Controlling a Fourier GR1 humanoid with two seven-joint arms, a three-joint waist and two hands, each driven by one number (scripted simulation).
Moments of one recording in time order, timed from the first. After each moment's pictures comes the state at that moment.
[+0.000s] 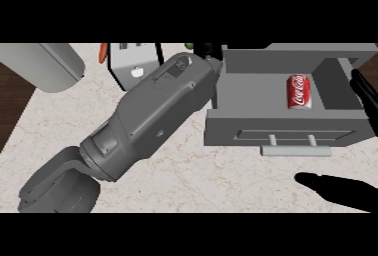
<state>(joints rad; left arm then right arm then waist) -1.41 0.00 -0.58 -0.50 1.04 0.78 -0.25 -0.11 -0.09 -0.15 -2.16 0.61 0.34 0.02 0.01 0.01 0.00</state>
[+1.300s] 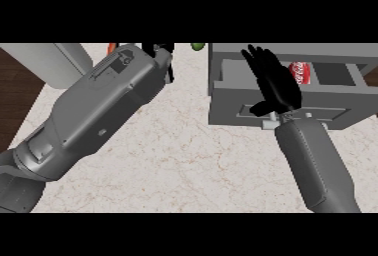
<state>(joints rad) -1.26 0.25 -0.59 -0.82 0.90 0.84 -0.04 -0.63 -0.13 0.01 -1.06 1.20 -0.17 -0.11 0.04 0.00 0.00</state>
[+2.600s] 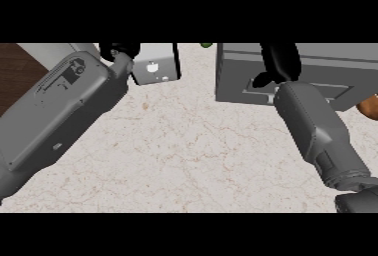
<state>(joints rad) -1.12 0.42 -0.57 -1.10 0.81 0.83 0.10 -1.05 -0.19 -0.17 -0.33 1.30 -0.65 -0.13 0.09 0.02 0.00</state>
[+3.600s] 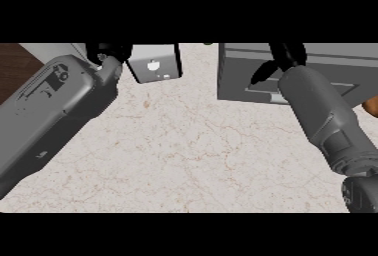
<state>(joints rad) -1.09 0.47 -0.56 -1.21 0.79 0.83 0.18 -1.19 -0.23 -0.39 -0.17 1.09 -0.46 -0.33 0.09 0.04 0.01</state>
